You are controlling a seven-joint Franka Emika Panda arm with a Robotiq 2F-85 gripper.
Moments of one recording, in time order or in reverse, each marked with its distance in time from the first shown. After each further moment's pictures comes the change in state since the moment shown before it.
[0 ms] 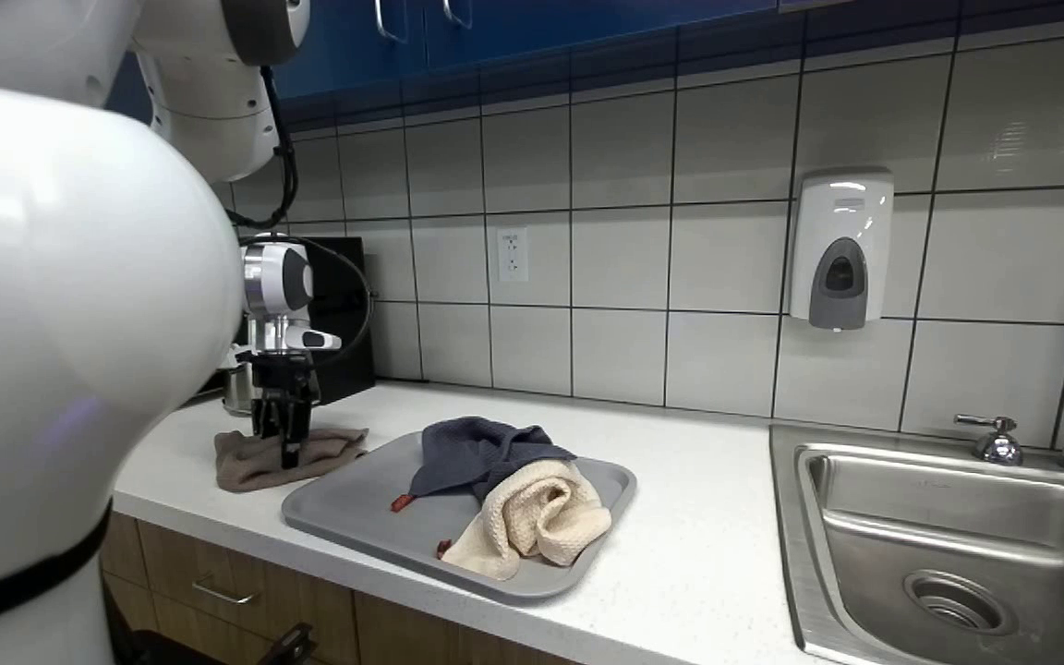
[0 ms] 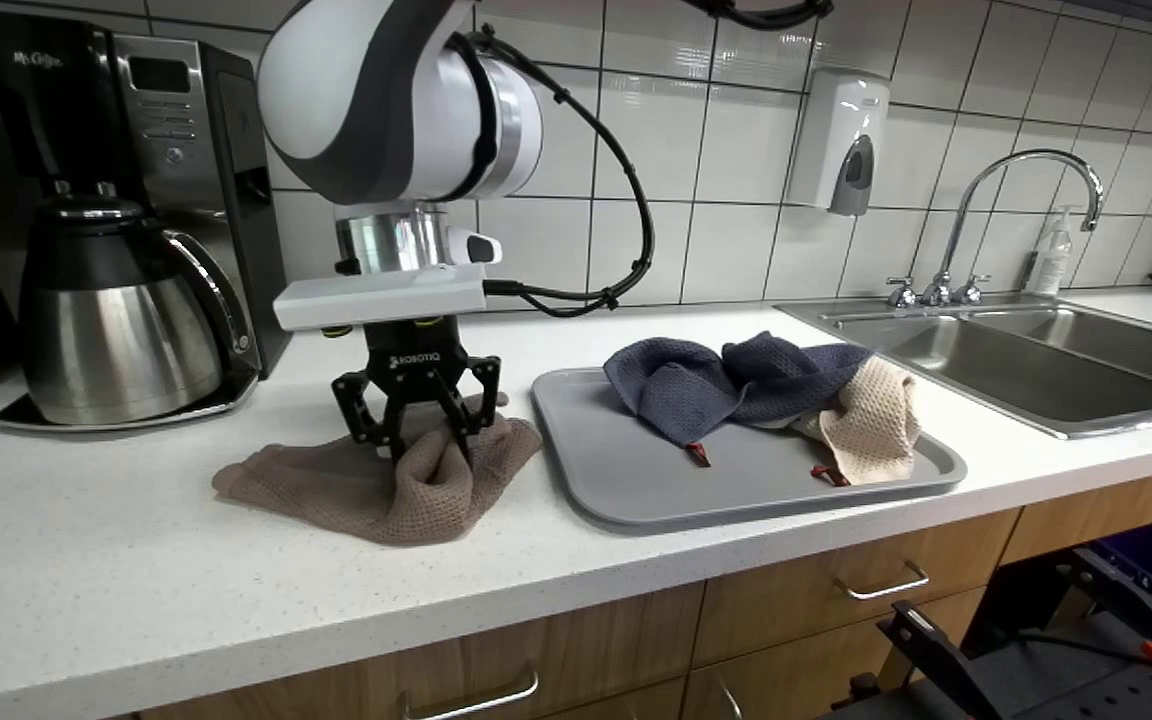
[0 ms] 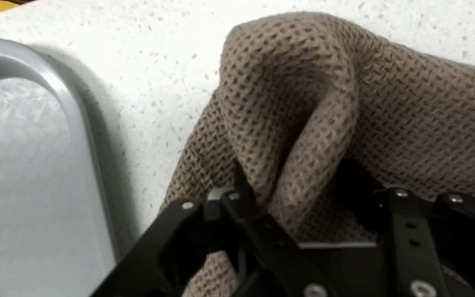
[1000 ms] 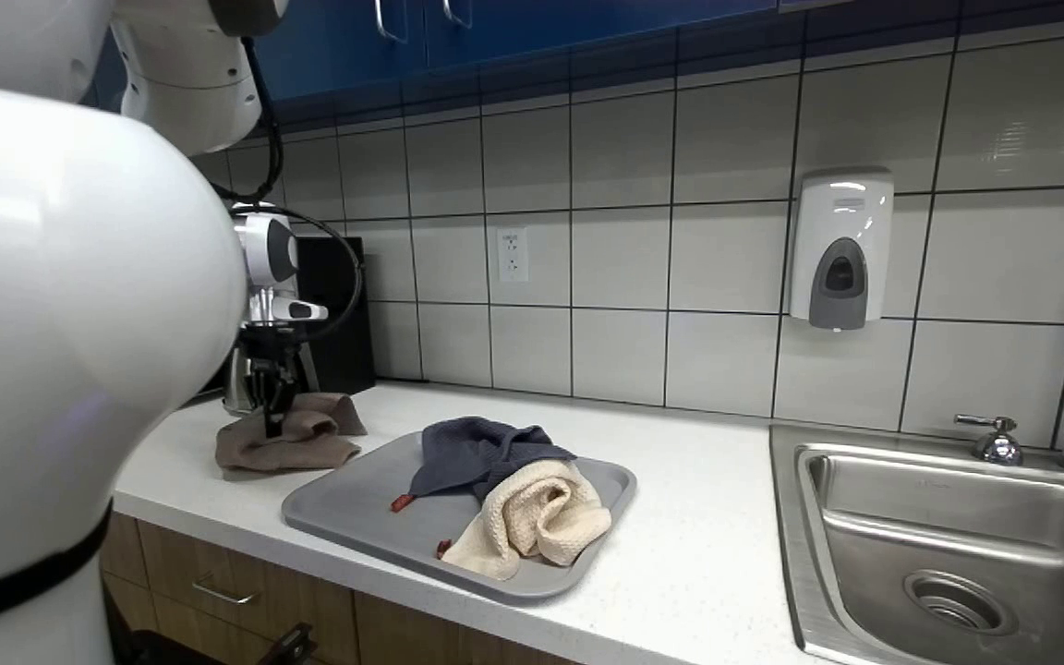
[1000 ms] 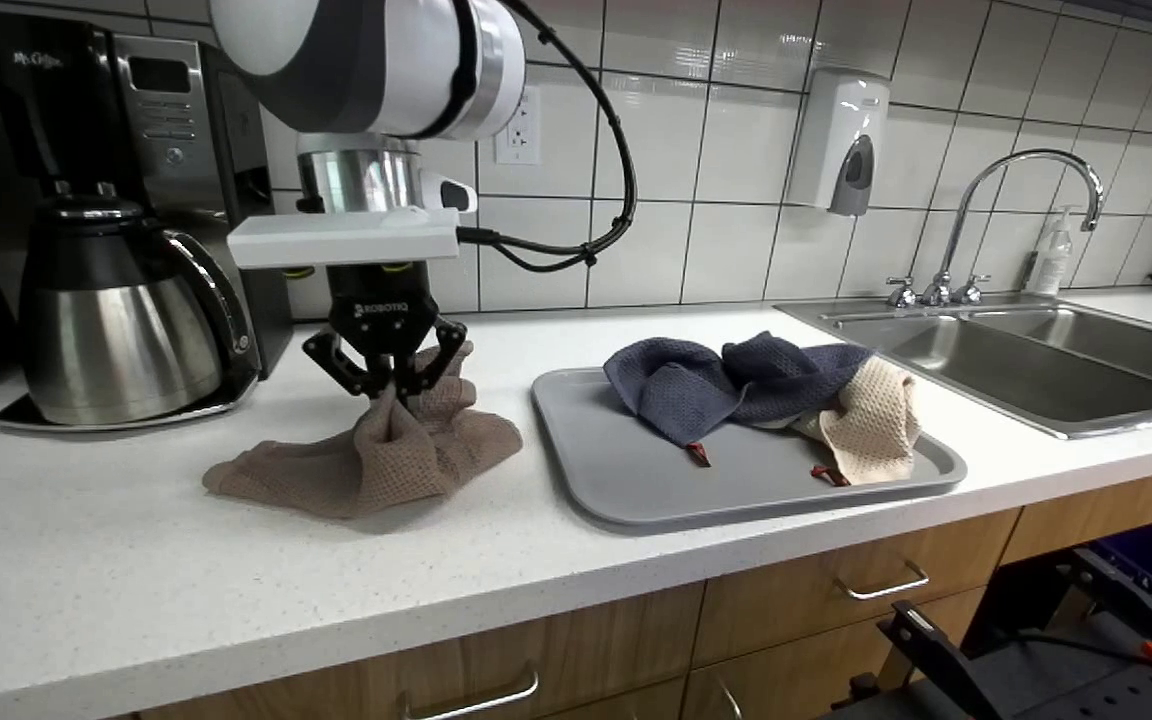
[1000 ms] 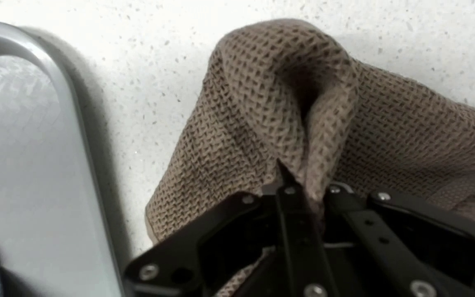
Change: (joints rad) arm 0.029 -0.065 0.000 0.012 -0.016 0.009 0.000
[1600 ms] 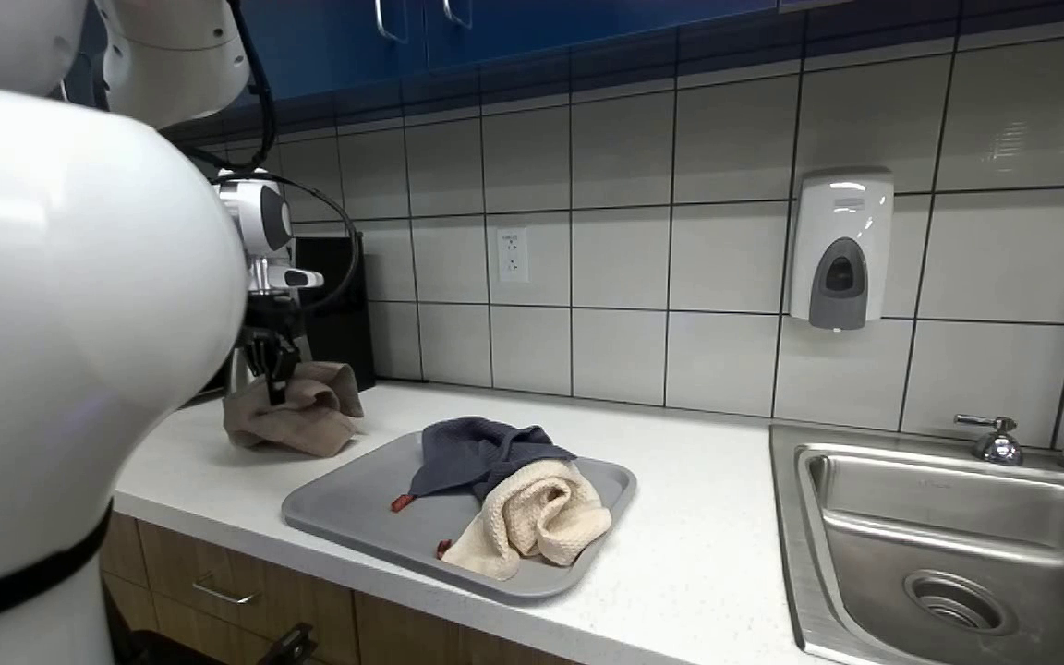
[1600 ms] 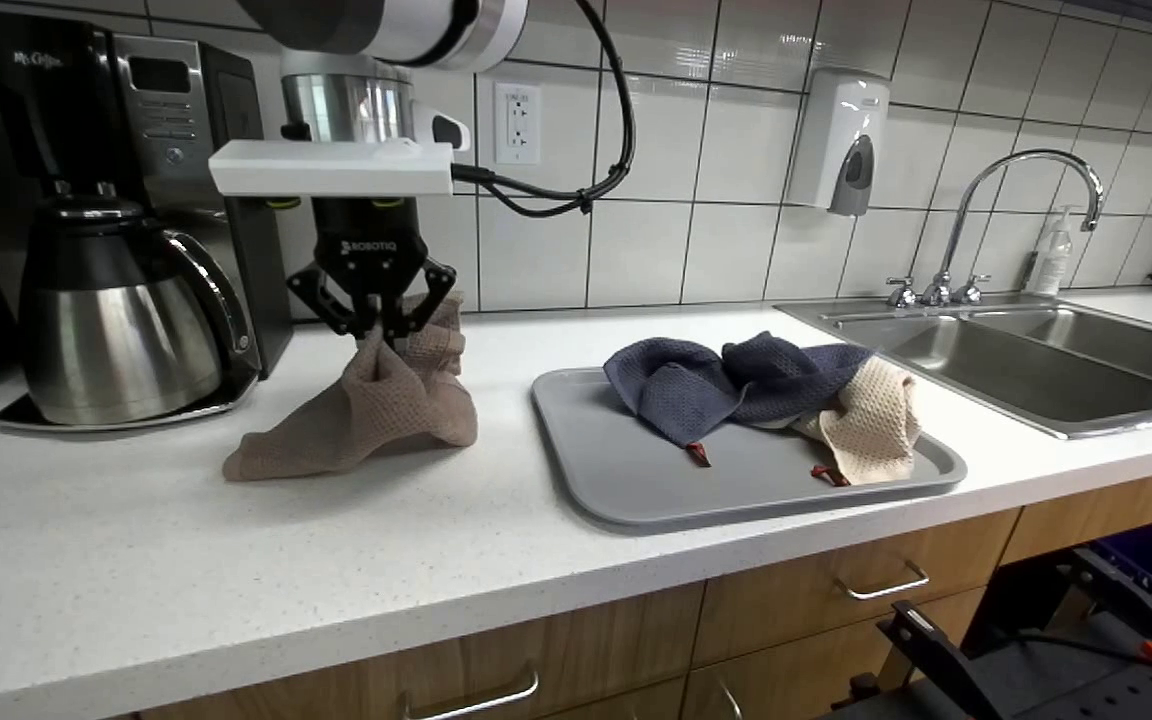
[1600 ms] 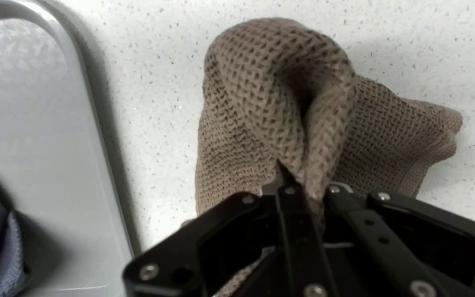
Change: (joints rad) arm 0.008 -0.080 -0.005 -0.008 -0.040 0.014 0.009
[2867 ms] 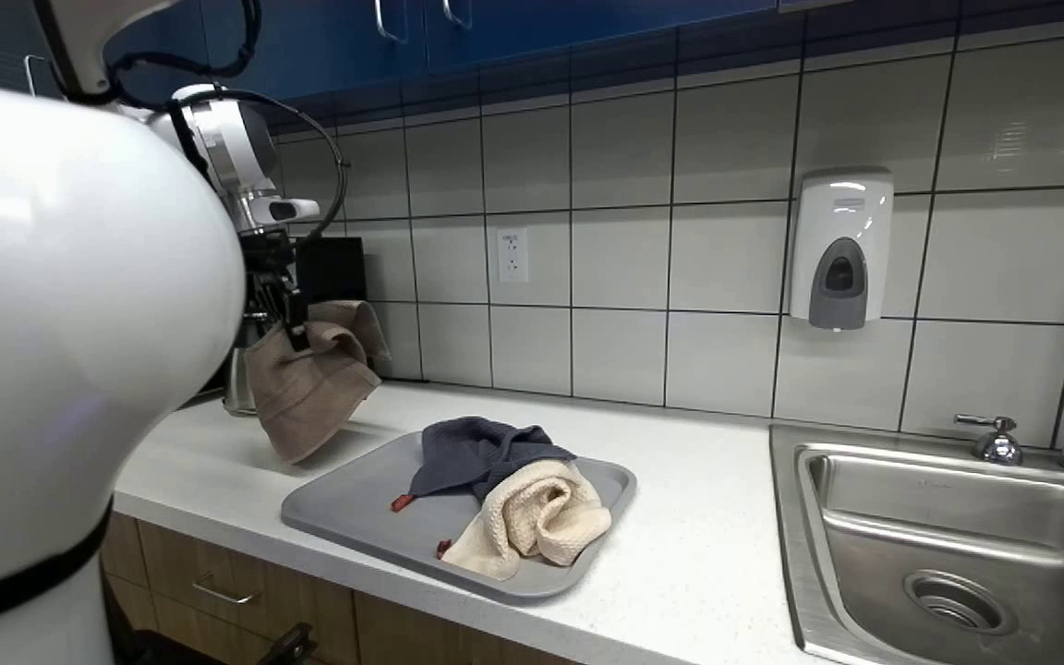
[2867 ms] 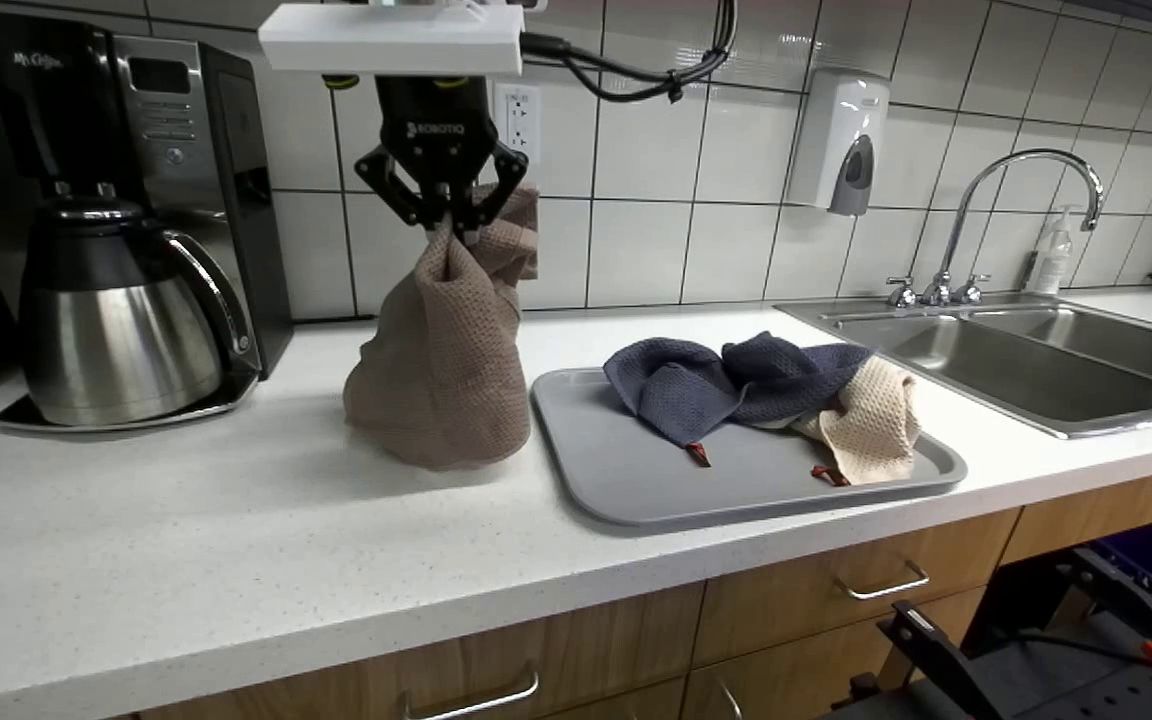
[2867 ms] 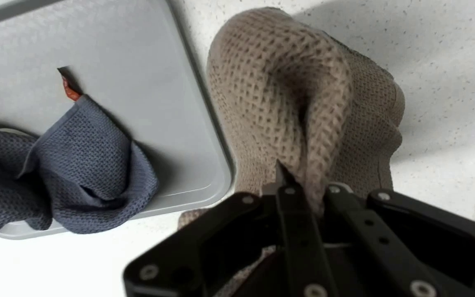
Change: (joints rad) arm -0.025 -0.310 0.000 -0.236 -0.219 0.025 0.282
